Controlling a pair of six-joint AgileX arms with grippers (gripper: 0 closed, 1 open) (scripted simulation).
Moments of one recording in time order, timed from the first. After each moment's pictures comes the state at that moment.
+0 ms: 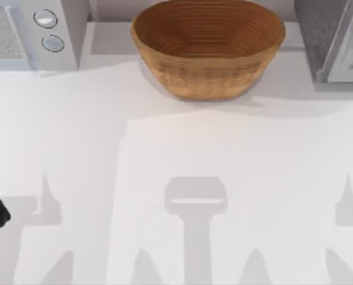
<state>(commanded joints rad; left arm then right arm) 0.00 0.00 0.00 0.00 0.00 0.00 0.00 0.00 0.00 0.00 0.00 0.00</state>
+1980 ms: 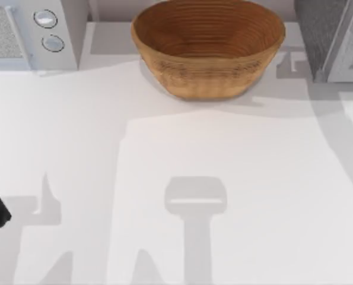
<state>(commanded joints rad) 0.00 0.00 0.00 0.00 0.00 0.00 0.18 1.32 1.74 -0.42 0.20 0.02</state>
